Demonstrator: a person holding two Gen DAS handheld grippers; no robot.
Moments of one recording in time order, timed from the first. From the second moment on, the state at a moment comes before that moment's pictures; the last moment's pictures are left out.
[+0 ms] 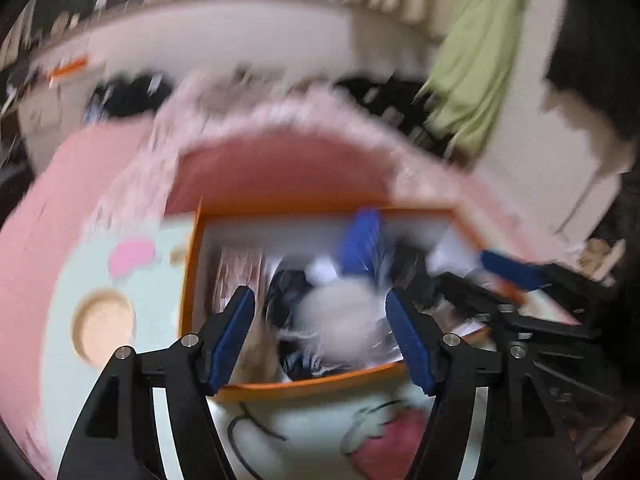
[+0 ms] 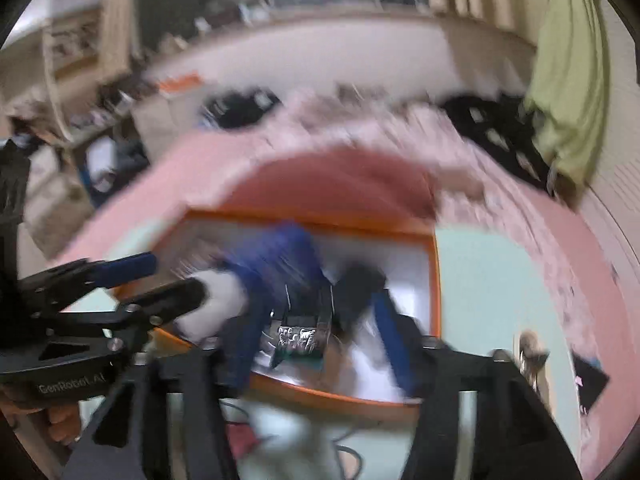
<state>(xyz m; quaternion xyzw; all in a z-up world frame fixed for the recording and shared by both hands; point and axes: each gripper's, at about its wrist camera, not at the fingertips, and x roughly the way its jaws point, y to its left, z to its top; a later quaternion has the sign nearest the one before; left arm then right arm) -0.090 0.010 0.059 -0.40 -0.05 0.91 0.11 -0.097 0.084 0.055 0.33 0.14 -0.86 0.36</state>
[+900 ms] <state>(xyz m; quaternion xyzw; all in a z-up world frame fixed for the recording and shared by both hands) -0.009 0.011 0.040 -0.41 -0.03 0.91 0.08 -0.042 0.128 0.024 0.38 0.16 -0.85 0.34</state>
